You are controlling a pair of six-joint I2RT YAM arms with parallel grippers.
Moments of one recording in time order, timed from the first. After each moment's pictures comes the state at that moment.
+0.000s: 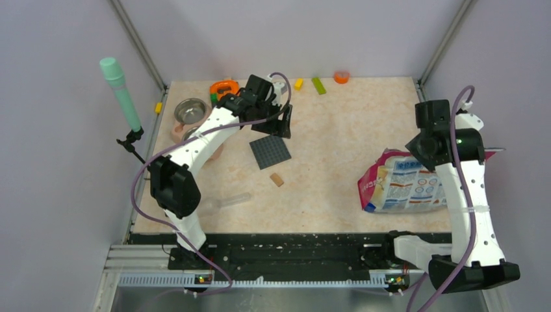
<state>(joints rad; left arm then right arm) -0.53 1.79 1.71 -0.81 0.23 -0.21 0.09 1.10 1.48 -1.40 0.58 0.90</state>
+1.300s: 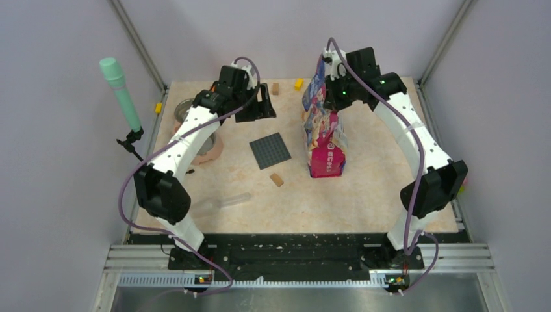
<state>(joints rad) -0.39 1.69 1.69 -0.73 0.19 -0.44 0.40 1.71 1.89 -0.91 -0.20 -0.03</state>
